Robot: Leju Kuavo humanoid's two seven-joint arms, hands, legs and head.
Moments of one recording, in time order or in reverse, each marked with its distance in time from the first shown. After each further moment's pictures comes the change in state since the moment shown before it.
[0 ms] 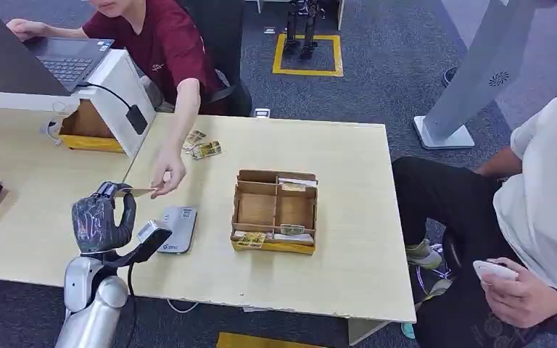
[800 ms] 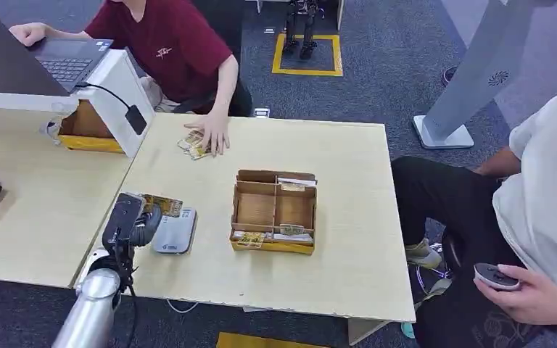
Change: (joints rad) left arm -0.026 0.076 -0.132 0.035 0.796 -0.616 0.324; right arm 0.004 0.004 -0.010 0.000 -0.006 -0.021 0.016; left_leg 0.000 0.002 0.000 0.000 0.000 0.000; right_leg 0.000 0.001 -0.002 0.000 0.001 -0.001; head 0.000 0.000
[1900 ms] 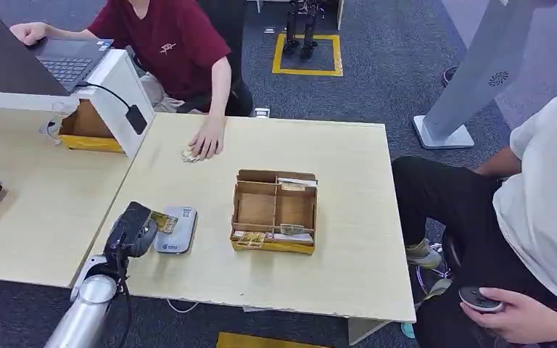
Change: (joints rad) left arm 0.007 0.074 -0.039 0.089 -0.097 0.042 0.055; right arm 0.001 0.000 -0.016 0.000 0.033 0.008 -0.006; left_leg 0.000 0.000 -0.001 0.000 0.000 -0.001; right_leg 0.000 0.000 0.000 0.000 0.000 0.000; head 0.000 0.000
